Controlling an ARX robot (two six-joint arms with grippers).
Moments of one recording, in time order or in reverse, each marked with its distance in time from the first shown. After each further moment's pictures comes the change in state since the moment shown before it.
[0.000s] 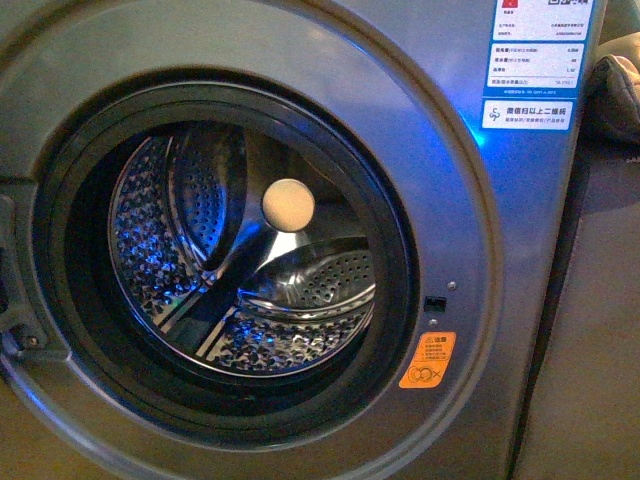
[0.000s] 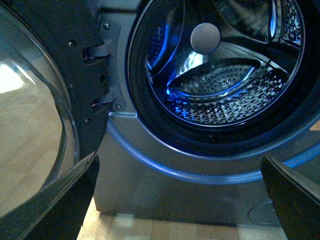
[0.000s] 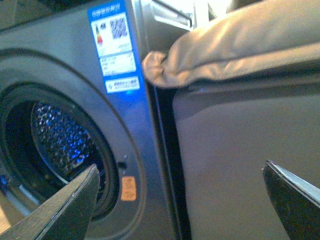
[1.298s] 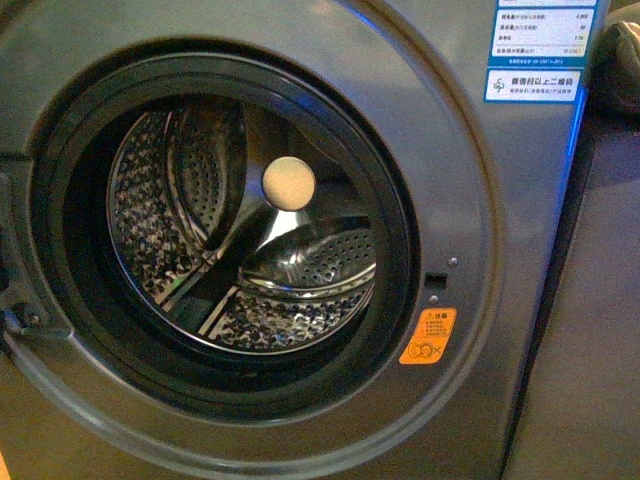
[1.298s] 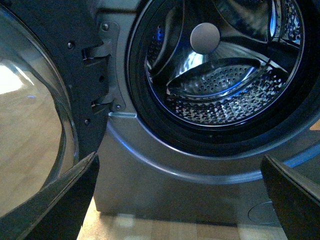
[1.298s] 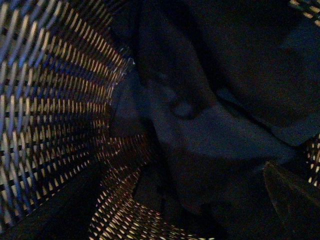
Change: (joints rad) left arm 0.000 0.000 0.000 0.000 0.000 0.000; right arm -0.411 1.763 1.130 -1.067 0.411 -1.030
